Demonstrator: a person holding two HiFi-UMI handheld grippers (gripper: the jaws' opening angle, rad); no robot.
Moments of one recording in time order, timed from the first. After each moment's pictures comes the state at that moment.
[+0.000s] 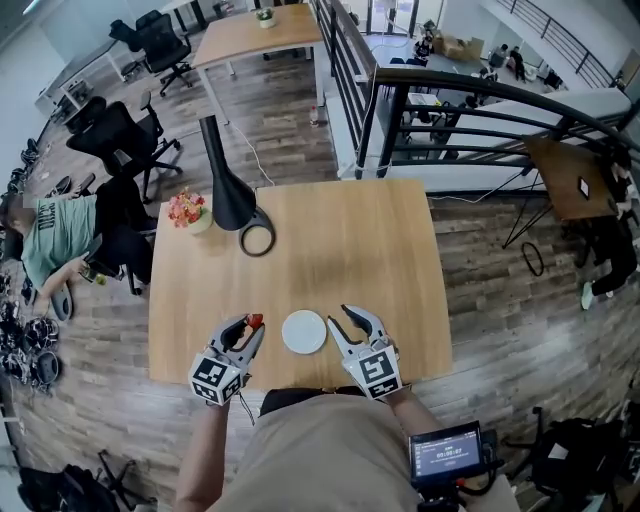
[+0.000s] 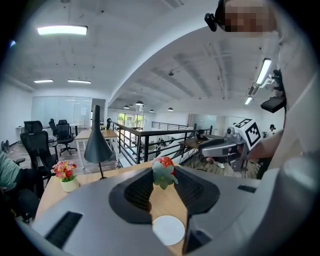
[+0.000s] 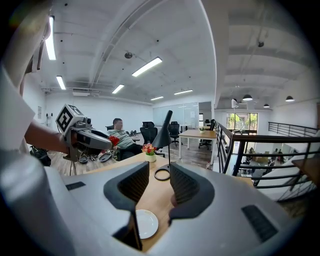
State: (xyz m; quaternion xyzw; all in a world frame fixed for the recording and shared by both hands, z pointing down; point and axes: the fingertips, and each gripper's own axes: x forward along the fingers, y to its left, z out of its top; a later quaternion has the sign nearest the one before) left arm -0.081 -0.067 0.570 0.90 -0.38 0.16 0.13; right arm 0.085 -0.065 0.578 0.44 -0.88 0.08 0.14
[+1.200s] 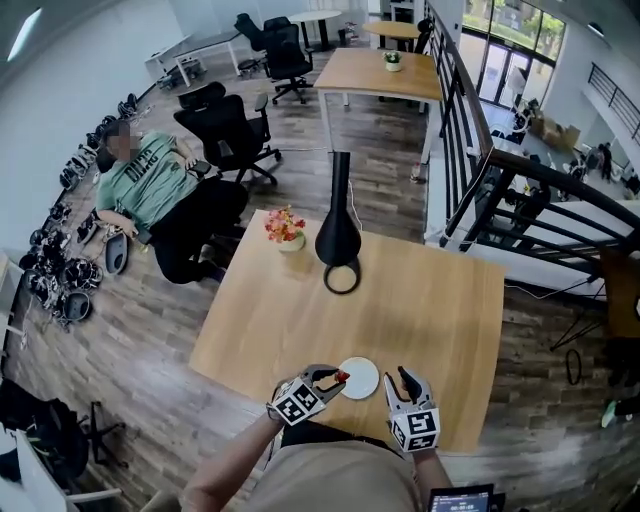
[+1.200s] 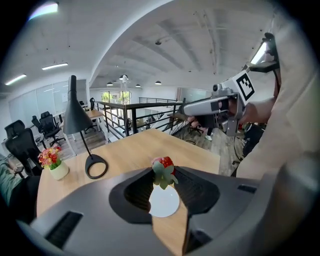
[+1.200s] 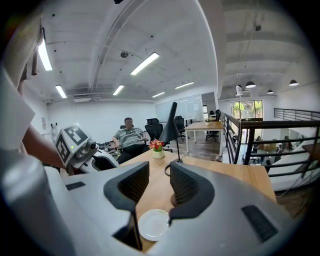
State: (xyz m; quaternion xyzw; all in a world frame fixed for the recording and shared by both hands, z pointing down) left arm -0.057 -0.030 0.672 0.89 -0.29 0.33 0.14; right arm 0.057 -0.067 0.600 0.41 -0.89 0.14 0.14
